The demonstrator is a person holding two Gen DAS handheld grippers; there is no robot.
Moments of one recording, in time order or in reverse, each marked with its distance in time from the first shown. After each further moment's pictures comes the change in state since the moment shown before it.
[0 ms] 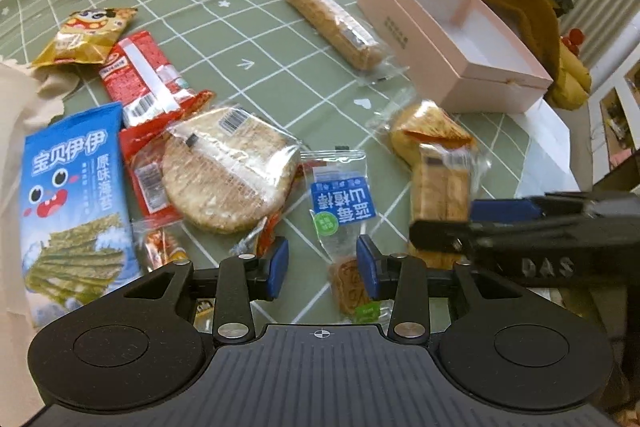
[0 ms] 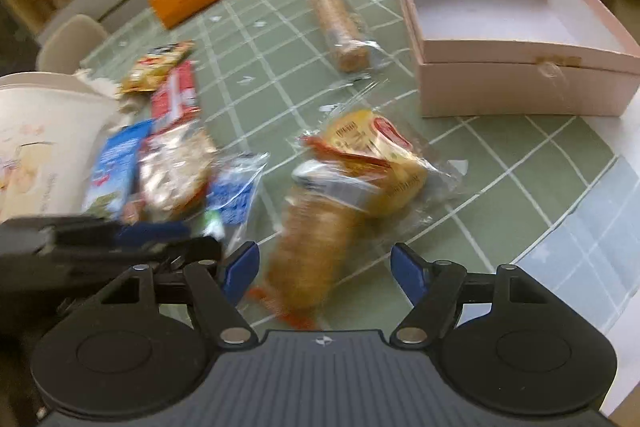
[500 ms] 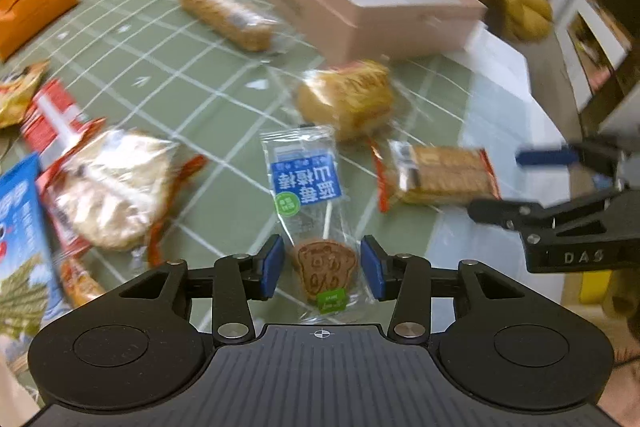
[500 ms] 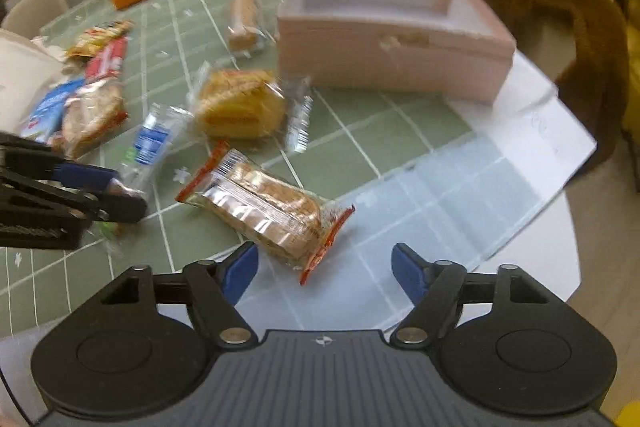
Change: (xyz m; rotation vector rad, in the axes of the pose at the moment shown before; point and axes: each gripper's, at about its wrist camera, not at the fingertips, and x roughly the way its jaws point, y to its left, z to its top) left arm 0.020 -0.070 -0.015 0.268 0.039 -0.016; right arm -0.049 -0.062 -0.057 -0.134 -0.097 -0.195
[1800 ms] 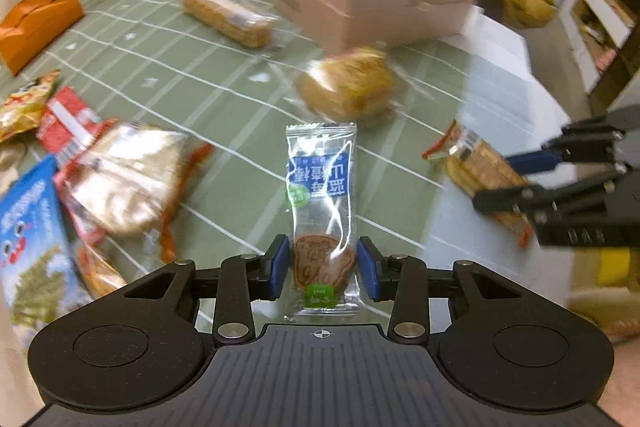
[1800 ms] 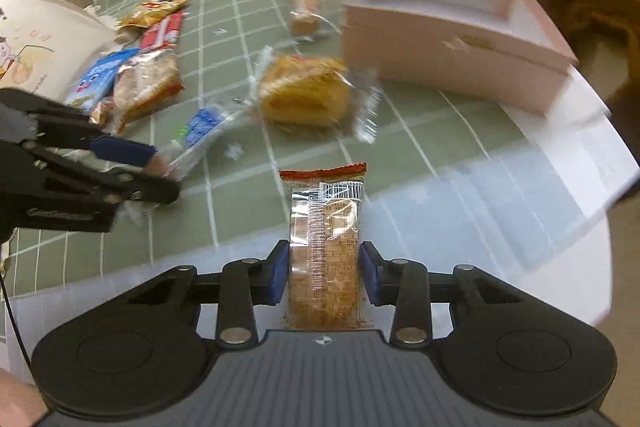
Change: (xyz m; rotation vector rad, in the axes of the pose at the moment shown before) left arm -0.010 -0.010 -0.014 0.042 0.001 0.042; right arm 0.007 0.003 0.004 -0.081 0.061 0.124
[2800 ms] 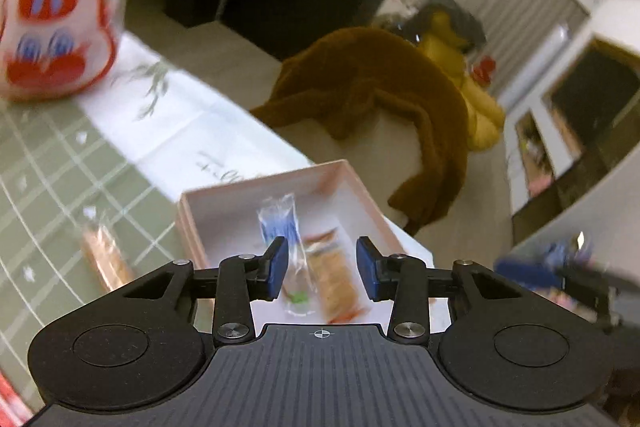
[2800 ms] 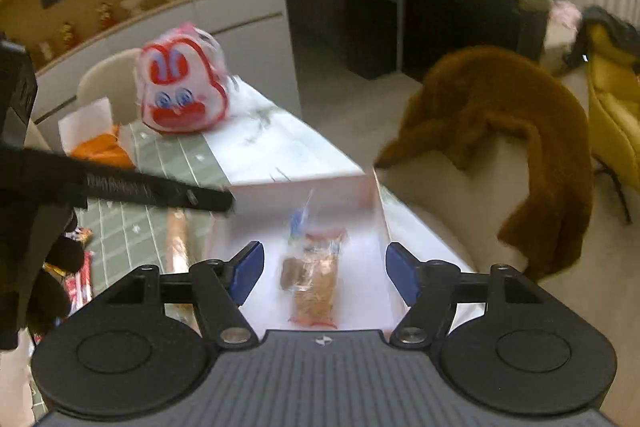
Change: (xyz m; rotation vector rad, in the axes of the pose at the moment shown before) left arm 0.033 0.050 0.259 -0.244 -0.192 -0.285; right arm -0.066 -0.116 0.172 0.233 -0.253 -0.138
